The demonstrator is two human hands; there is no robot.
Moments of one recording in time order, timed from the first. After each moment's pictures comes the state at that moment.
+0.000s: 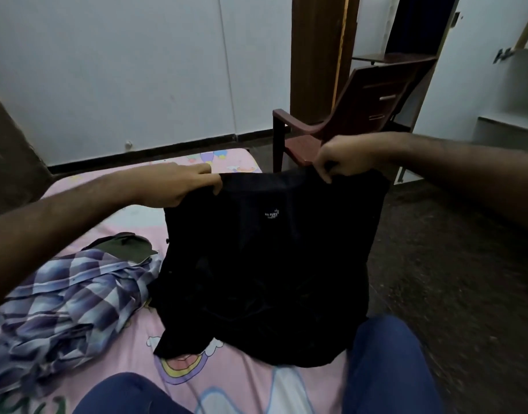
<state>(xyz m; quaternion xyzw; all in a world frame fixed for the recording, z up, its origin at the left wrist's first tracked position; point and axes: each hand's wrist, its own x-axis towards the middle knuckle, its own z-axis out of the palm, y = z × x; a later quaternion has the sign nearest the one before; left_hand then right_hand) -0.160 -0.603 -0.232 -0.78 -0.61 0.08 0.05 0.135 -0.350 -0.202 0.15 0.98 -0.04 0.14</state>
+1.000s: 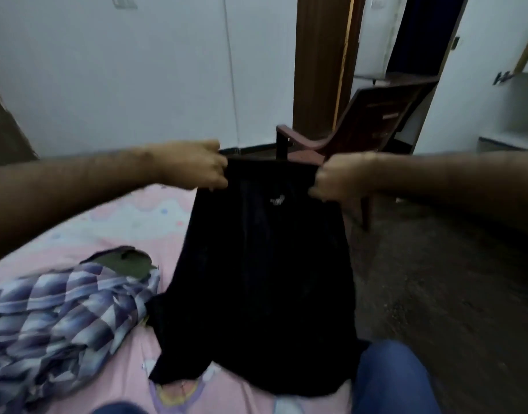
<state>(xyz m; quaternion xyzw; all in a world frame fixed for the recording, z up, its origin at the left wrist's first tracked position) -0.152 -0.564 -0.184 -0.82 -0.34 0.27 0.36 0.122 -0.403 -0.198 0.01 0.87 0.43 0.24</state>
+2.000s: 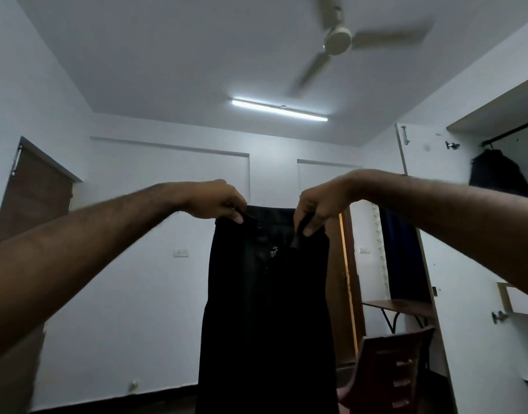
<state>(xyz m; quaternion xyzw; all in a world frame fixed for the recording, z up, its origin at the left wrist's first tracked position) -0.066 -0.646 0.219 -0.69 -0.64 0.00 0.34 0.155 -0.480 0.228 0.08 0.99 0.07 0.01</state>
